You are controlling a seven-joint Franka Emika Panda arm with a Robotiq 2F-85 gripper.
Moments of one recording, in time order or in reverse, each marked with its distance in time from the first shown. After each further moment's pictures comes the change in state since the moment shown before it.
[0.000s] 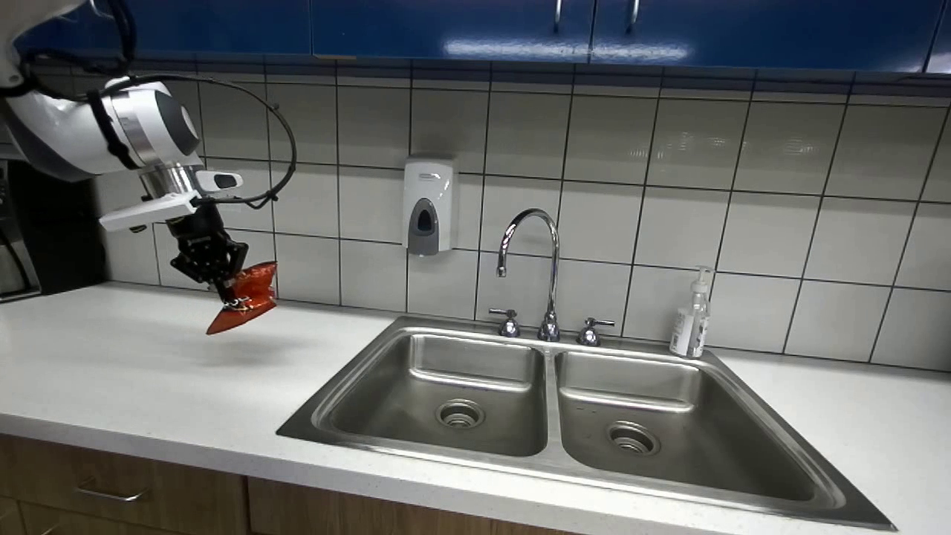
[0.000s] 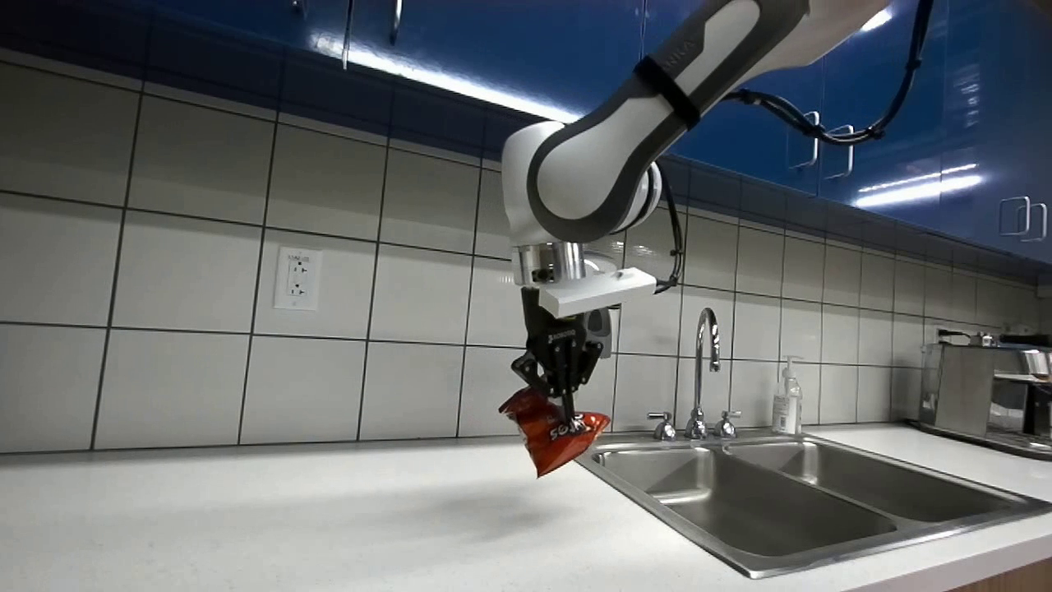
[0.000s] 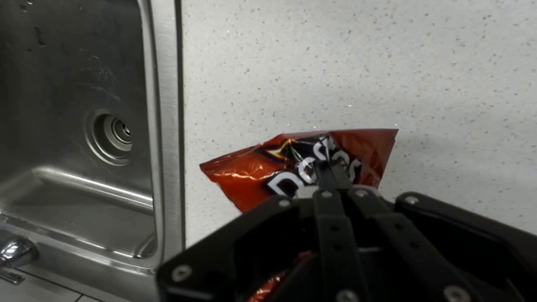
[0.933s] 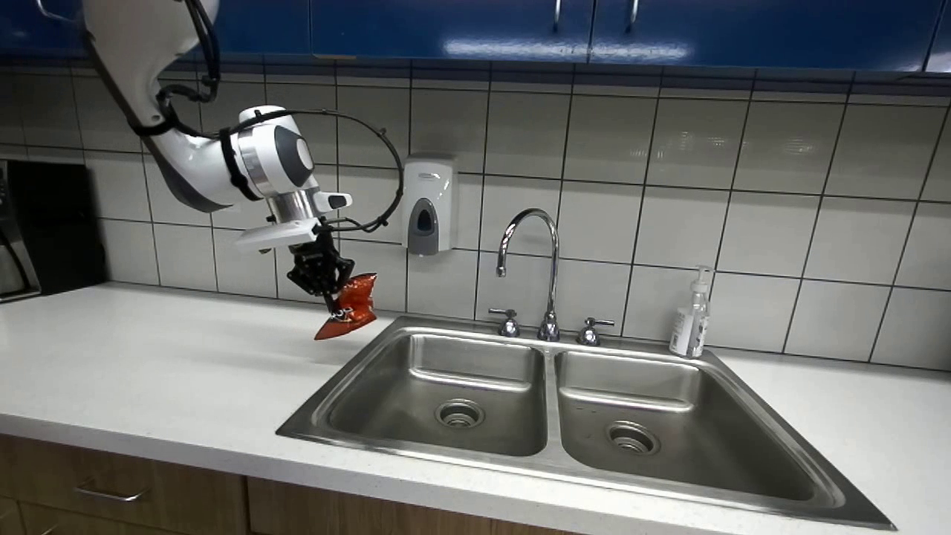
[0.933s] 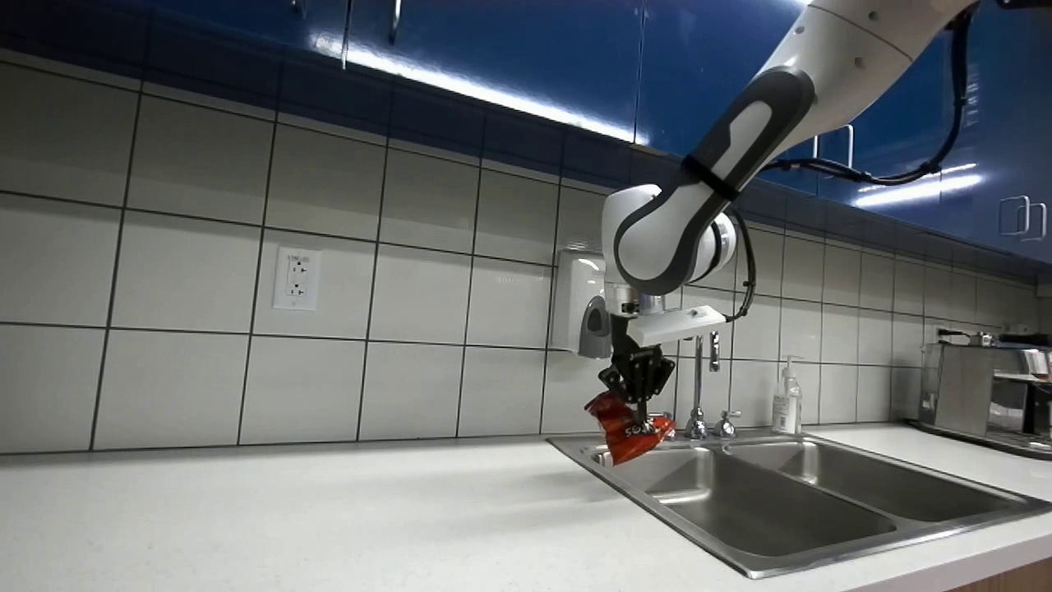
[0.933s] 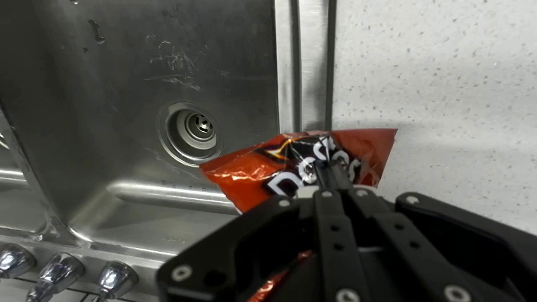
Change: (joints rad) arm -0.193 0.053 -0.150 -0.025 -0.008 0.221 -0.132
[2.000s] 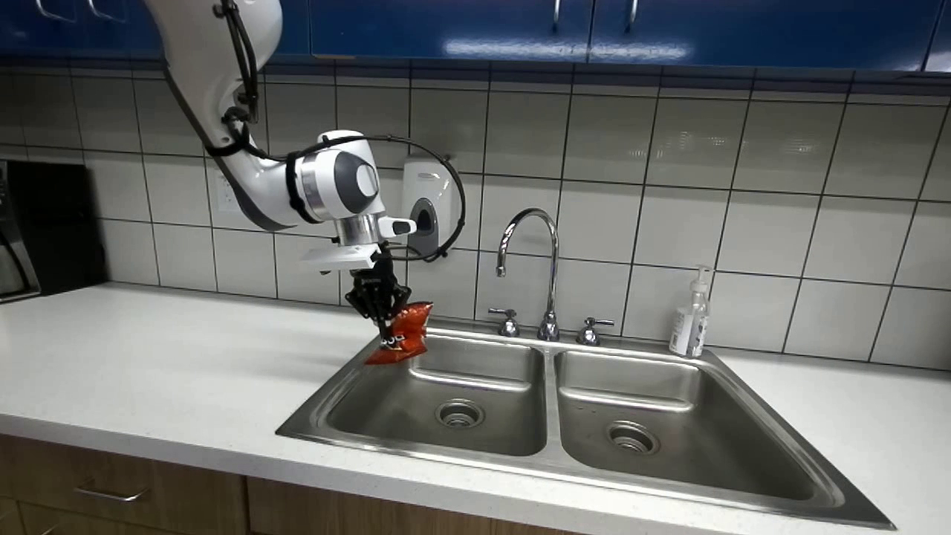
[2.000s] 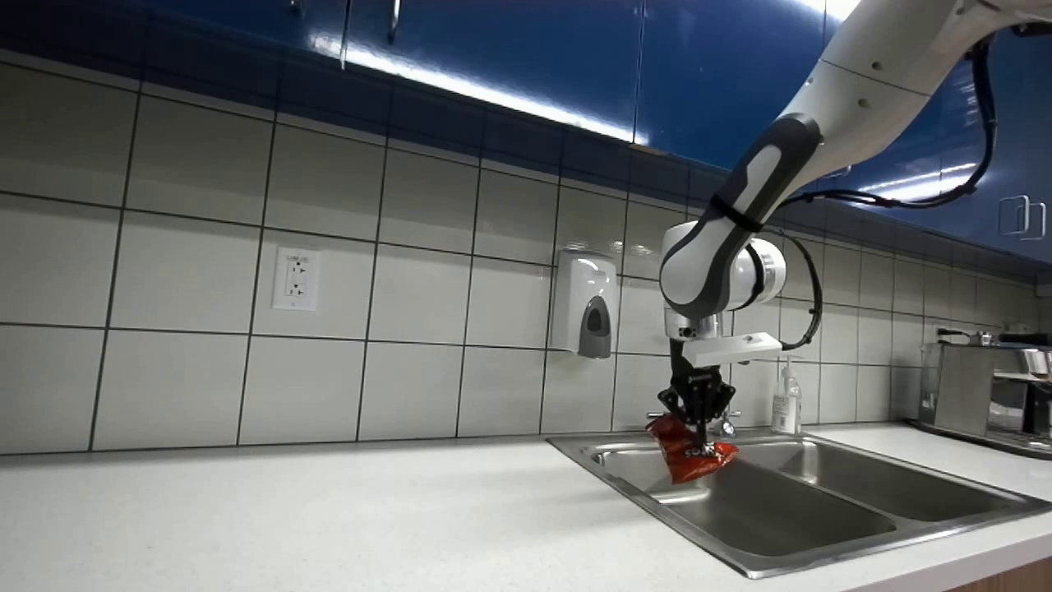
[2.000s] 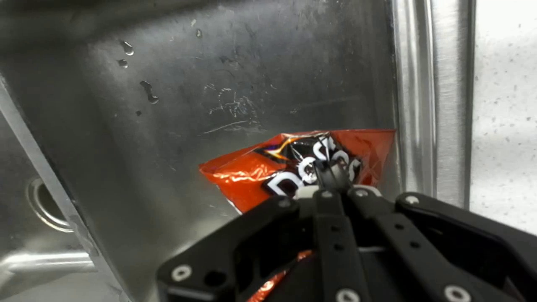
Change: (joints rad) arm -0.113 0.060 -0.094 -0.004 0.119 0.034 -0.098
